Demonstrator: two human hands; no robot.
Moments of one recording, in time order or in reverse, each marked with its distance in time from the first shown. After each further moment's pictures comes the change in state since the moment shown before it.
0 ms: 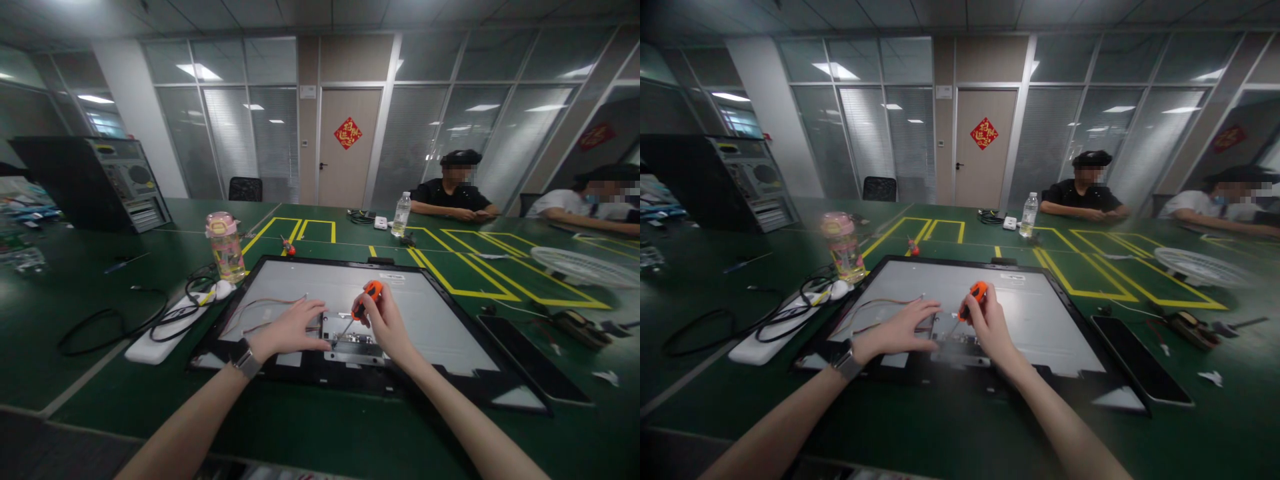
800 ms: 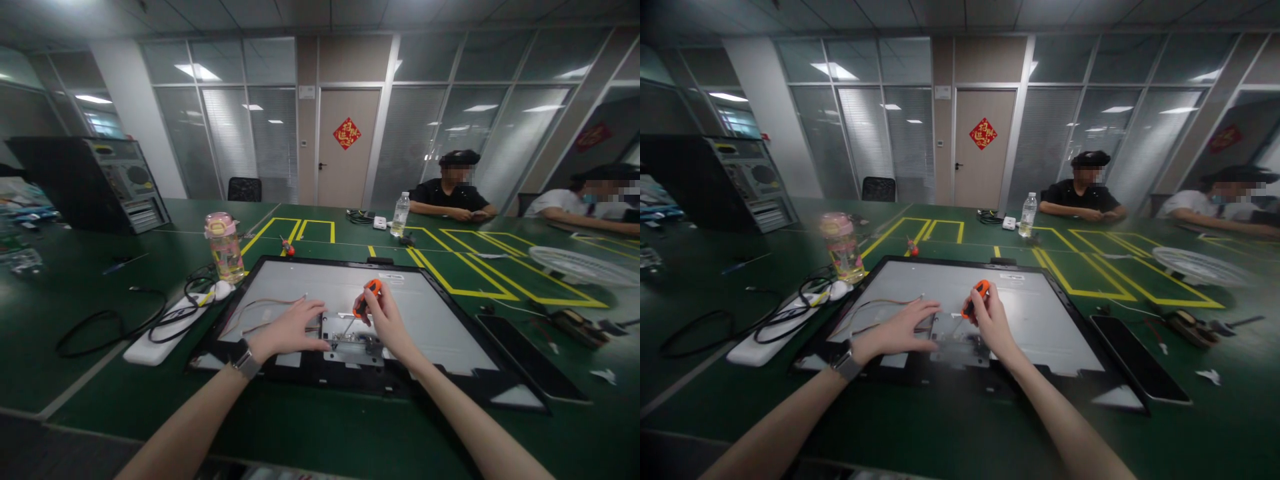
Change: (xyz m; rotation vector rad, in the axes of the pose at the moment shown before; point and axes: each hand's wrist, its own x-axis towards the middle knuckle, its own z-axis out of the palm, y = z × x) left_hand 0.000 0.005 -0.004 -0.003 -0.021 -0.023; right_hand 0.007 0.014 -0.003 0.079 0.076 0.104
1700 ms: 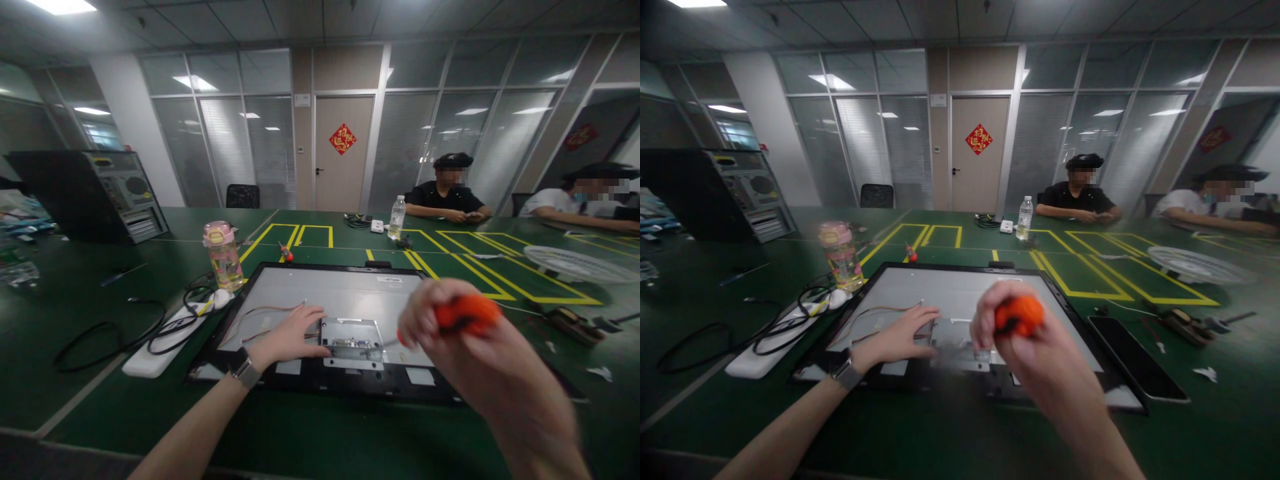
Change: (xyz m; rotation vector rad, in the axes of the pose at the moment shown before) left_hand 0.000 -0.005 0.002 -0.008 0.004 0.003; right_hand -0.075 -0.120 -0.039 -0.147 0.038 -0.256
